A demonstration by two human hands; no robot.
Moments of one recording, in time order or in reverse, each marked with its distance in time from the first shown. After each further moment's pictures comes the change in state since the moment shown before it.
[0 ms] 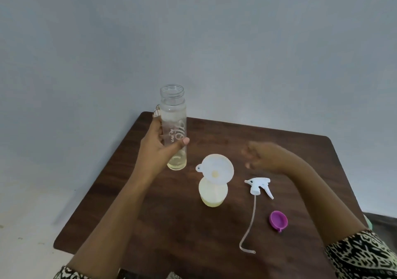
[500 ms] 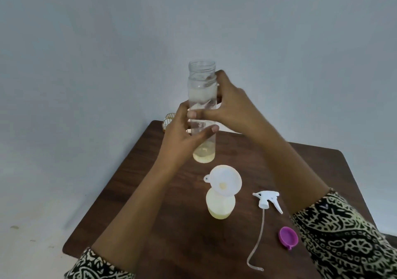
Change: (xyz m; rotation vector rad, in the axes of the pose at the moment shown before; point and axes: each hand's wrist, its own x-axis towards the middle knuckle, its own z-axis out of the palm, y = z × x) left_hand 0.017 0.054 0.016 -0.056 -0.035 0.206; right_hand 0.009 -0.140 -0.084 0.554 0.491 -0.415
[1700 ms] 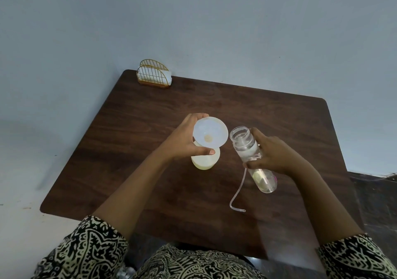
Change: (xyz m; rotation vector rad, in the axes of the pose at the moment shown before) left_hand -0.047 -0.119 0.062 0.273 -0.545 -0.190; right_hand -0.159 0.178 -0.001 -0.368 -0.411 0.380
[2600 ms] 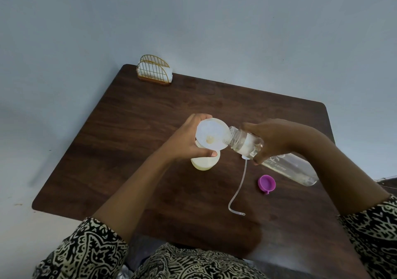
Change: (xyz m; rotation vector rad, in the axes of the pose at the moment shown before) left_hand 0.003 -0.009 0.003 -0.053 -0.008 0.051; right_hand 0.025 -0.056 -0.058 -0.583 -0.351 -0.006
